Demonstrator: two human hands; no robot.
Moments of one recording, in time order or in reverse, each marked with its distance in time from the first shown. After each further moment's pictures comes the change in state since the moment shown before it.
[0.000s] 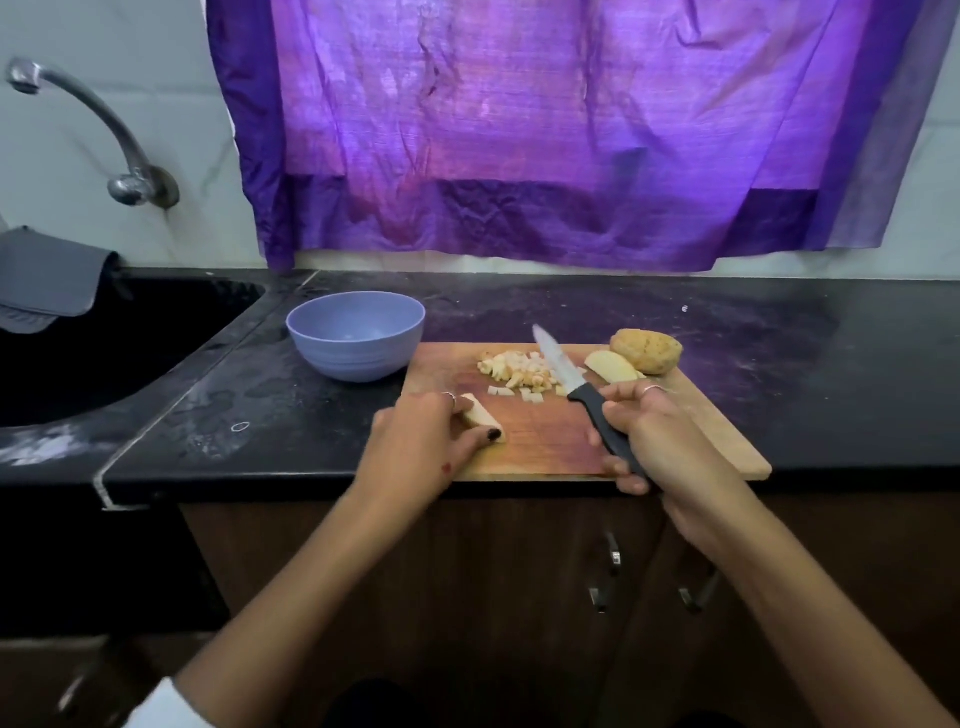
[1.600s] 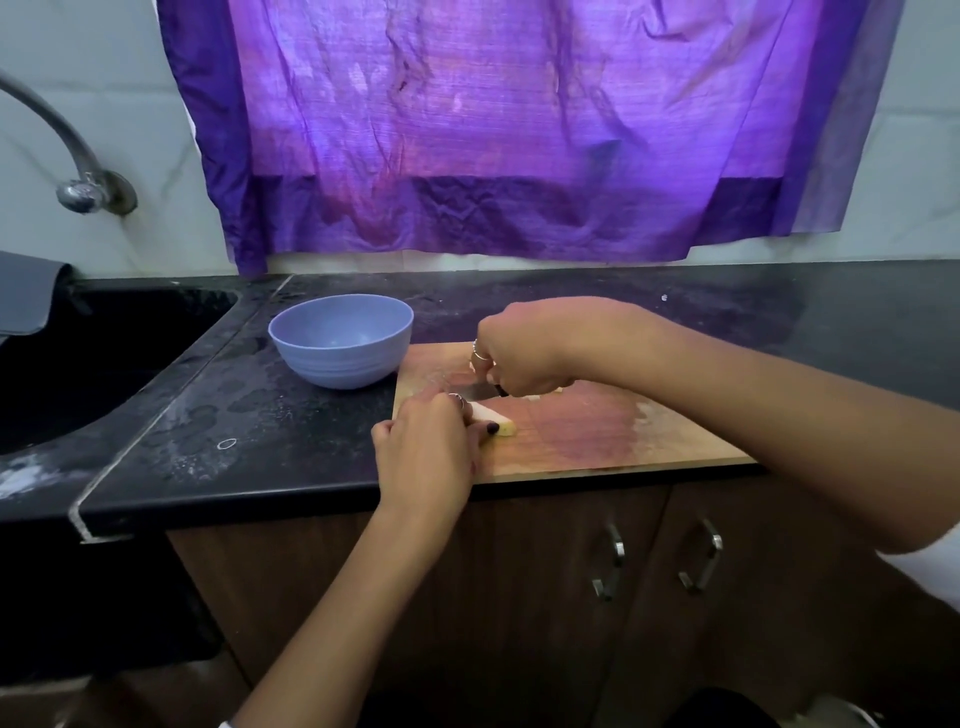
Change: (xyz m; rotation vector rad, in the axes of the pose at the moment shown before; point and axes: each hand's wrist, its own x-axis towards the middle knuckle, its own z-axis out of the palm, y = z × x) left_hand -0.004 0.018 0.008 -0.041 0.126 -0.121; right_hand 0.023 -0.099 0.071 -1.703 -0.373 -0.353
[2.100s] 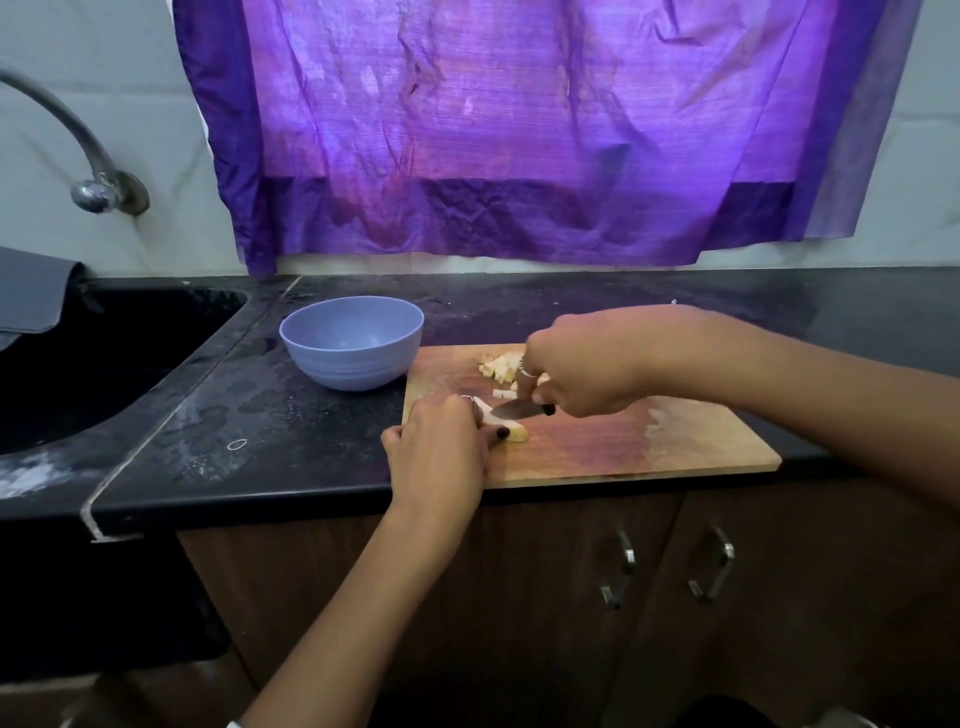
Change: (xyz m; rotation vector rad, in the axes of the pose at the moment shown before) left_hand 0.001 0.002 -0.004 0.008 -0.046 -0.012; right_hand -0.025 0.016 0.005 0.033 -0.027 -0.038
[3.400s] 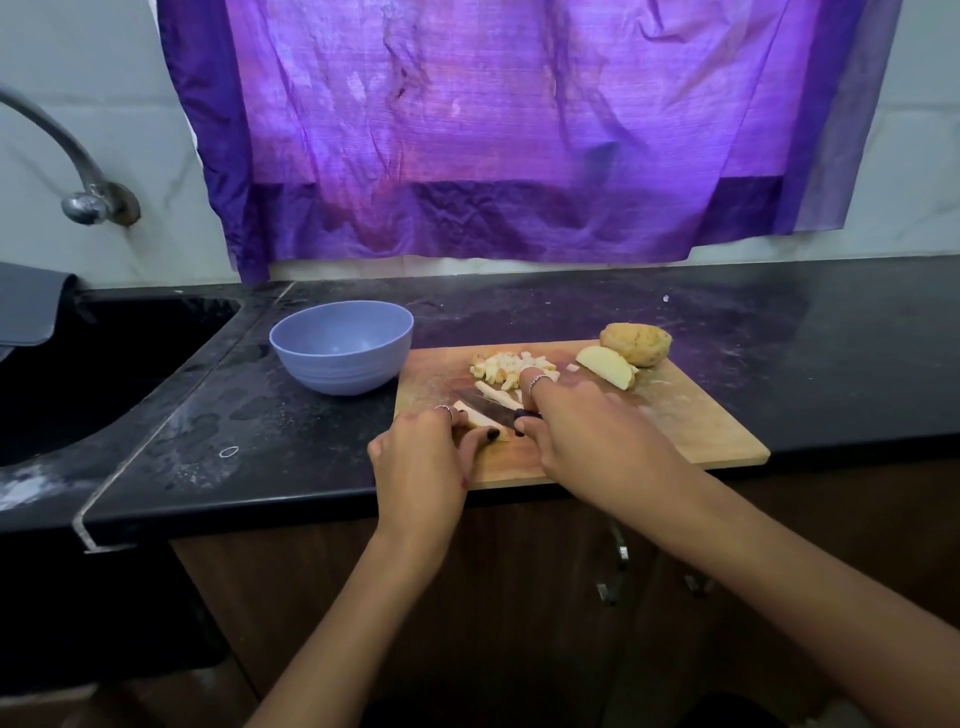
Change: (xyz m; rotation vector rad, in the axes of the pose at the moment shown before) left_hand -0.010 -0.007 0.008 -0.095 0.143 0.009; right_hand -0.009 -0.017 0.074 0.335 0.468 0.191
